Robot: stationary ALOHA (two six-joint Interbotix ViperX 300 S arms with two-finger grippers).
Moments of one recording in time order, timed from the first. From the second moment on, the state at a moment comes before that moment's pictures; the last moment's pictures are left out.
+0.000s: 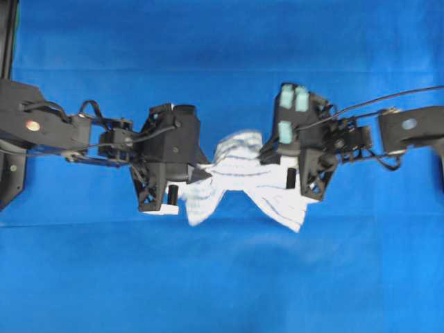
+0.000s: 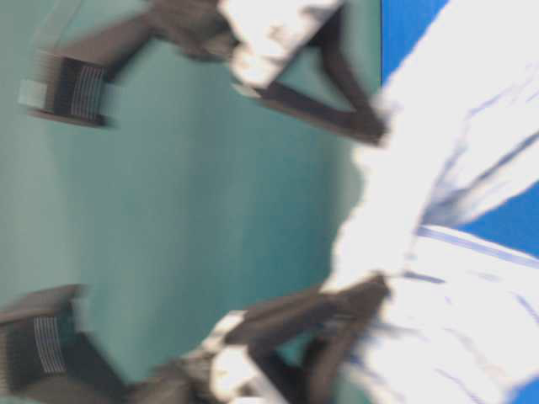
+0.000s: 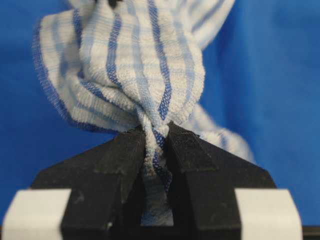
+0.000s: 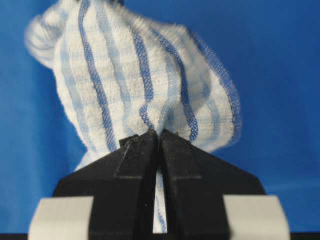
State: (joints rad) left arm -0.05 -0.14 0.66 -0.03 0.09 0.06; right arm 0.02 -0.16 0.64 -0.25 0.28 0.39
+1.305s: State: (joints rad) left arm -0.02 -0.33 0.05 -0.02 0.69 0.10; right arm 0.02 -0.50 0.17 -0.27 0.74 0.26
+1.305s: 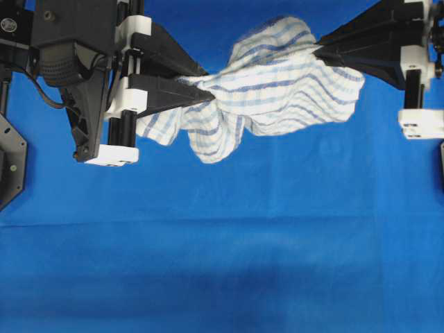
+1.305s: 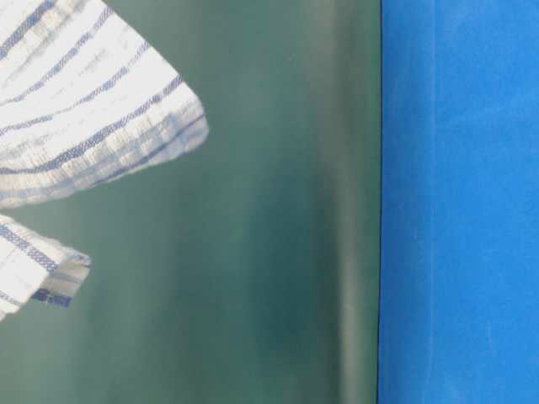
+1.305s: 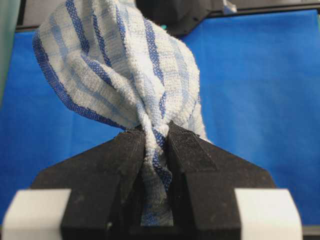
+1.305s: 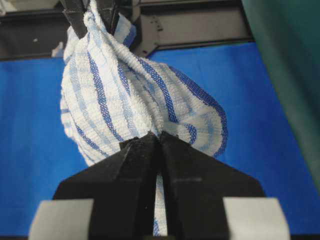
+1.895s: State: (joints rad) left arm 0.01 -0.34 0.09 -0.02 0.67 0.10; right arm 0.02 -0.49 0.17 -0.27 0.75 0.20
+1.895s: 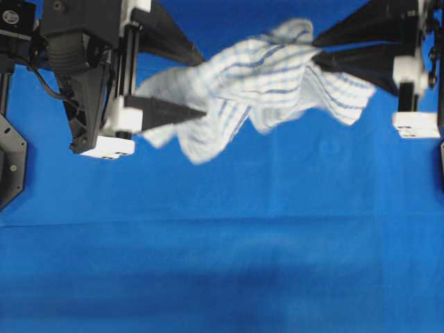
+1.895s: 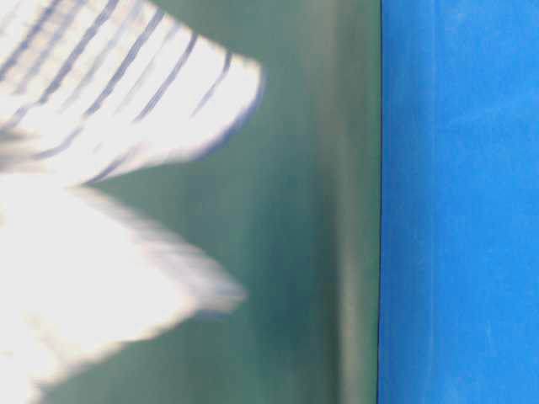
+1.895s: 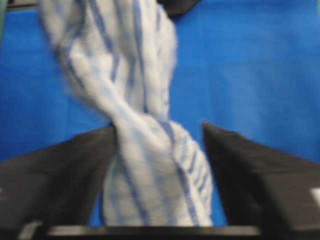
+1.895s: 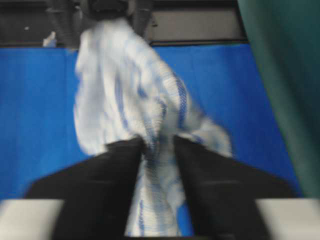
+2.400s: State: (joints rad) left arm 0.01 -0.35 0.15 -0.02 0.65 0.10; right arm 0.02 -0.49 0.19 -0.28 0.75 0.21
